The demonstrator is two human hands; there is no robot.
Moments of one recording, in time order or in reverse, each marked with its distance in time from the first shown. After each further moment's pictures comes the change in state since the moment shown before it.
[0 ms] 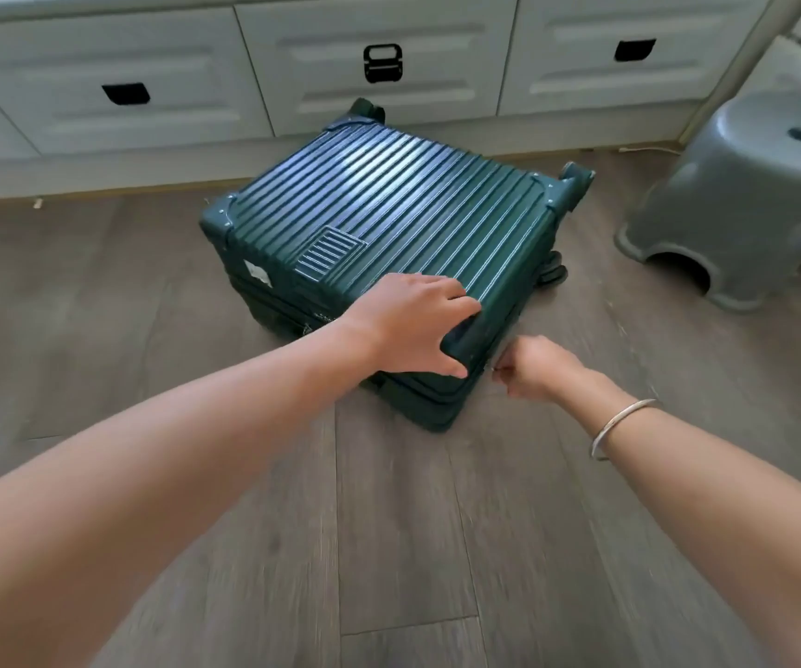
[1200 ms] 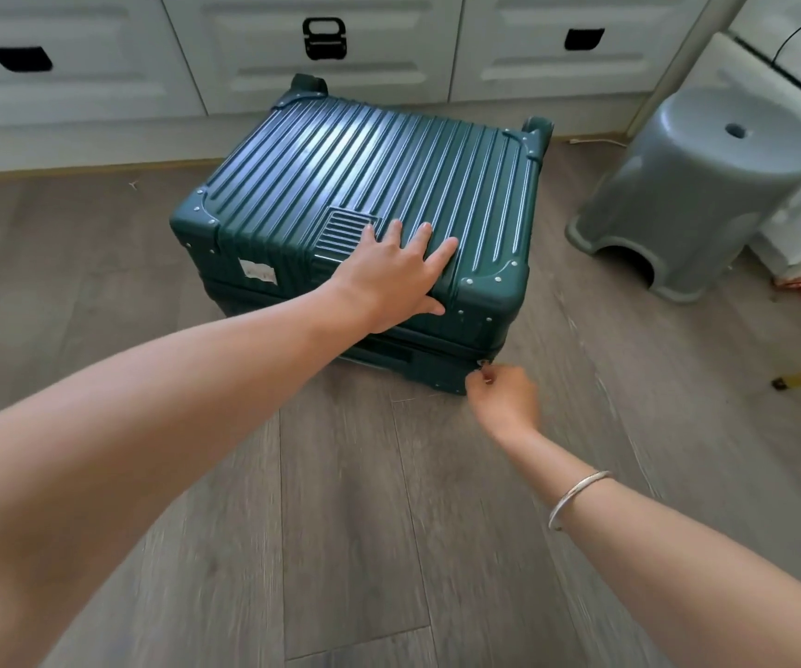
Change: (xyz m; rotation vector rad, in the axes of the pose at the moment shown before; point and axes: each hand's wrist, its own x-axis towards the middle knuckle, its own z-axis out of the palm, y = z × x) left_hand 0.071 -0.009 0.019 0.163 -0.113 -0.127; right_hand -0.010 0.018 0.054 0.604 0.378 0.340
